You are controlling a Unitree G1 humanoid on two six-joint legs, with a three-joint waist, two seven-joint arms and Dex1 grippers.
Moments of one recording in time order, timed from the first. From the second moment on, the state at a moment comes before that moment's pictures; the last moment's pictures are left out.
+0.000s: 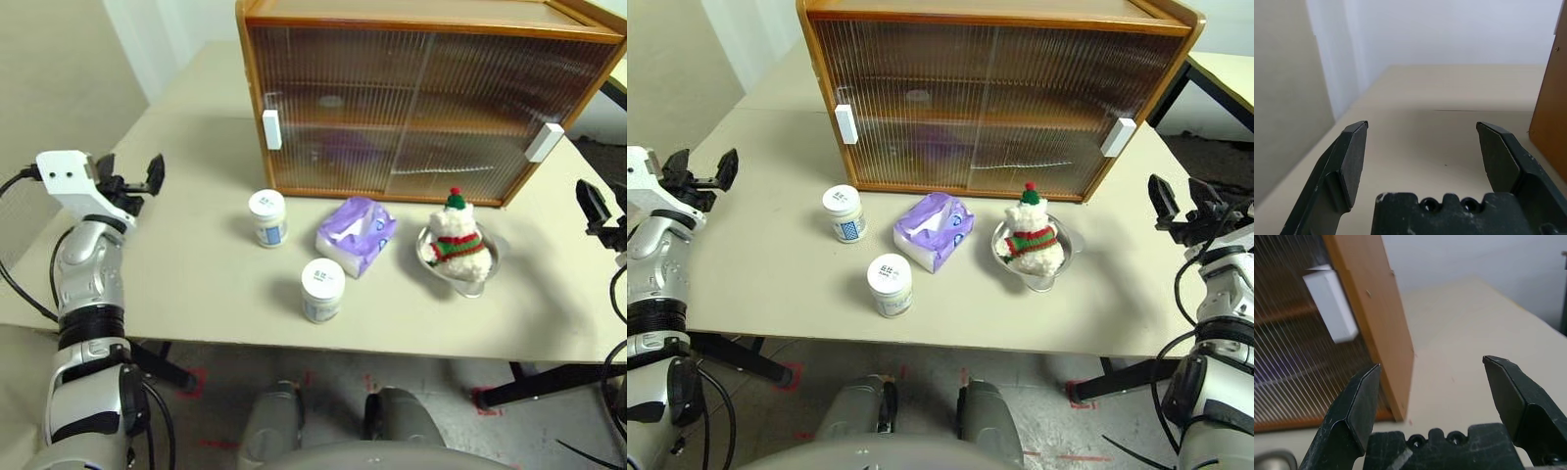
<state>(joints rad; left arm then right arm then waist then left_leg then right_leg) -0.49 0.56 0.41 0.59 -0.30 -0.12 -0.41 -0.47 -0.71 -0.57 1.03 0.49 -0.26 0.86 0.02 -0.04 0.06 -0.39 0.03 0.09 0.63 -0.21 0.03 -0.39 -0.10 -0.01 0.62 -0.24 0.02</state>
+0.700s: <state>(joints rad) -0.52 0.60 0.40 0.59 -0.36 -0.12 -0.58 -0.12 -0.63 -0.58 0.46 0.69 0.00 1.01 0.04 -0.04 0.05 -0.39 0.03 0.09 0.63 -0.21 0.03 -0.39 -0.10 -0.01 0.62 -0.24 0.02</state>
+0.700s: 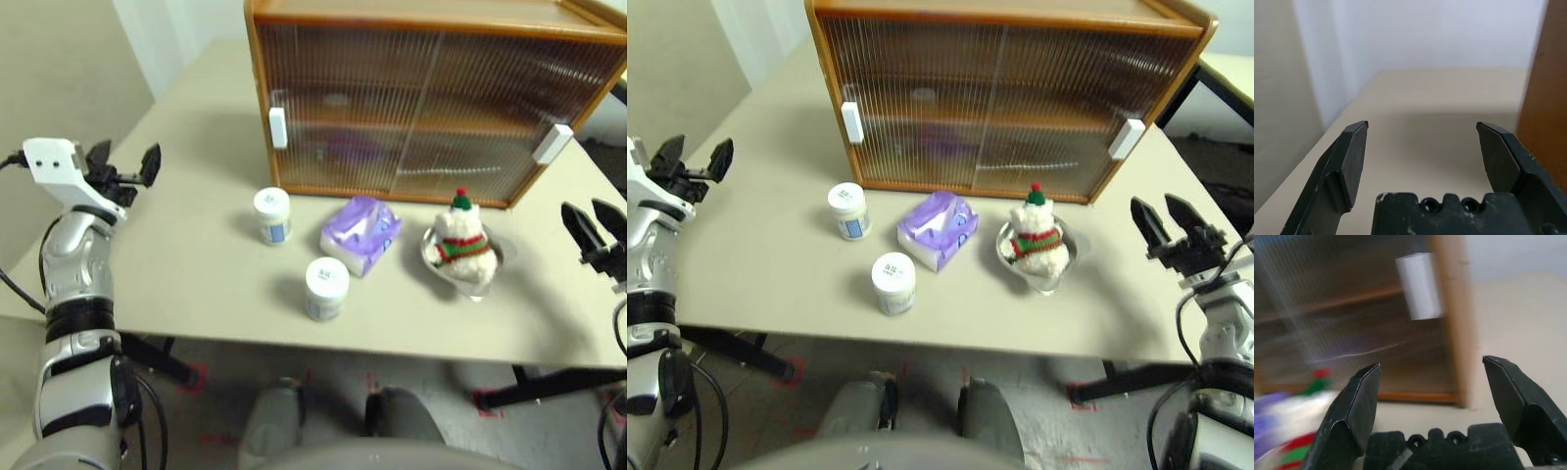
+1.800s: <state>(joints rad) -0.58 0.50 0.18 0.36 -0.35 0.05 -0.74 -0.16 -0.55 -0.26 -0.31 0.83 0.44 0.87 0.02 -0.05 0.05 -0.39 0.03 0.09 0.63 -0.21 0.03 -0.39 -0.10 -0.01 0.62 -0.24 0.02</state>
